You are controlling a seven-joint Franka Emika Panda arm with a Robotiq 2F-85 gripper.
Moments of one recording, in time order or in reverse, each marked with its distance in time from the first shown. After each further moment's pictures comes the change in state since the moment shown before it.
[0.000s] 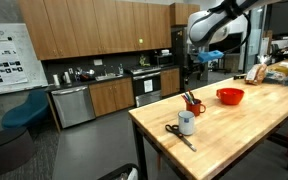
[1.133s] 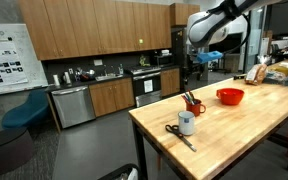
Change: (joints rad) arm 0.000 0.013 0.000 0.008 0.000 0.001 0.018
